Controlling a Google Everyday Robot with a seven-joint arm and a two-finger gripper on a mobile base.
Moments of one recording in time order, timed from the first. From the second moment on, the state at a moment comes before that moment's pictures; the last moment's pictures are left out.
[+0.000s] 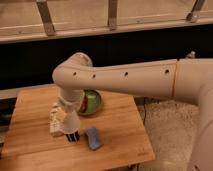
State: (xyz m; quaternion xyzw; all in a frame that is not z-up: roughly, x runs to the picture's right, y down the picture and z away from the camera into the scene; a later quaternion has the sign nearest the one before) arm -0.161 0.109 0.627 -0.35 -0.01 0.34 0.87
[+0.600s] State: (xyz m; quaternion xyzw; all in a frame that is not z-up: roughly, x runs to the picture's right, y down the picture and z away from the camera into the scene) arm -0.168 0.127 0.658 -0.36 -0.01 0.34 0.87
